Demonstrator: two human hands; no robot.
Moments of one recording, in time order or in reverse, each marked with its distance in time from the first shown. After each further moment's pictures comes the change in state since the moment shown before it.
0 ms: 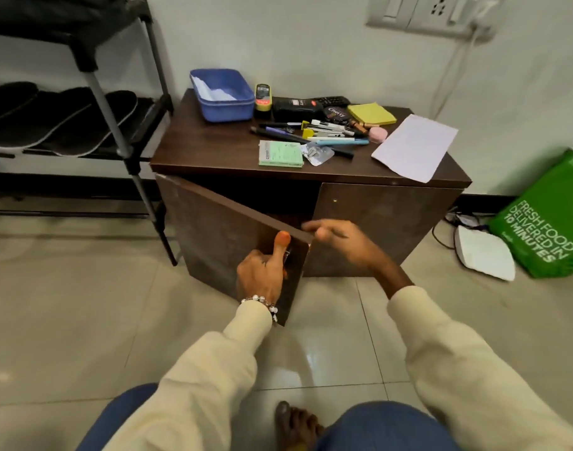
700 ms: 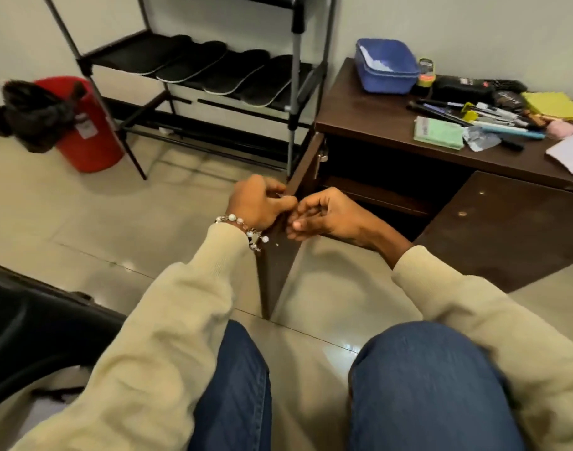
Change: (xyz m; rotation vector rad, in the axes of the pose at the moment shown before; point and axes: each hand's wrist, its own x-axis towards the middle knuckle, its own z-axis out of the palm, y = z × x) left_hand 0.007 0.009 -0.235 0.446 0.065 0.076; right_hand 0.055 -0.144 0.179 0.362 -0.548 -0.019
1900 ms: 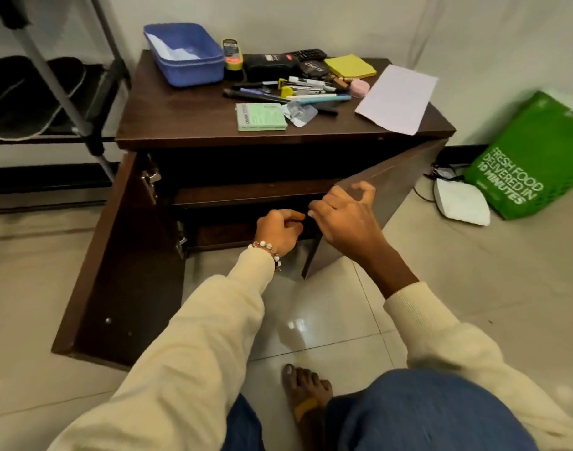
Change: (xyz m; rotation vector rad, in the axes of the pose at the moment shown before) left_hand 0.016 0.107 0.245 -0.240 -0.494 0.245; right_hand -0.158 0.085 -0.113 -1.653 0.969 0.027
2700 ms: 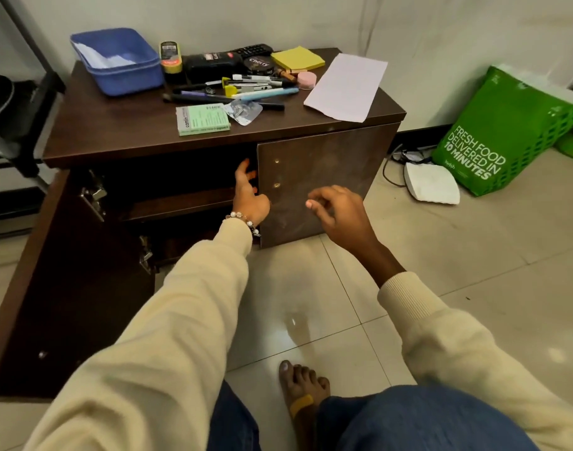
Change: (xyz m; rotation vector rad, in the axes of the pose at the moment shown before) left_hand 0.081 0.020 0.032 -0.320 0.056 0.017; right_hand -0.036 0.052 -0.001 0.616 -0.133 0.552
